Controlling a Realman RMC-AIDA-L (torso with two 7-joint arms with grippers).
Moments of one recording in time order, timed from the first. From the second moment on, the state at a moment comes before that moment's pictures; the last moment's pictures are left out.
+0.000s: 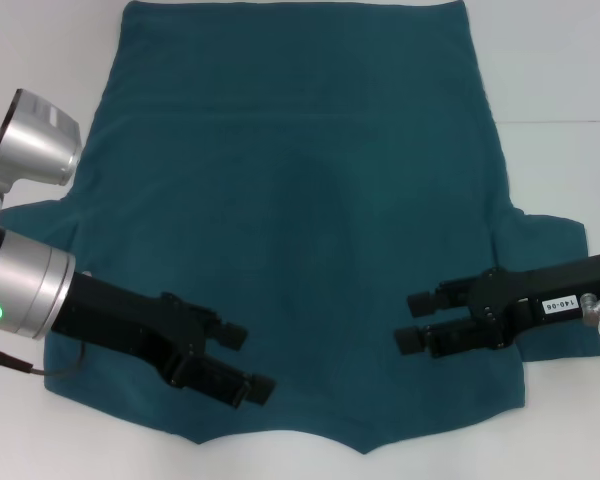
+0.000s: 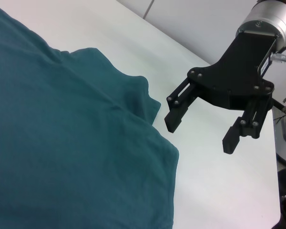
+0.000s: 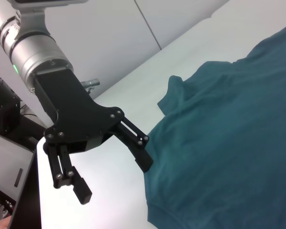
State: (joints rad) left arm -0.57 -2.09 0.94 1.08 2.20 1.80 -2.01; right arm 0.64 2.04 -0.81 -0.76 -2.15 -1.69 1.84
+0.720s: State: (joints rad) left arm -0.57 -2.09 0.92 1.08 2.20 1.80 -2.05; right arm 0.64 2.04 -0.78 -0.75 -2.15 -1.68 1.86
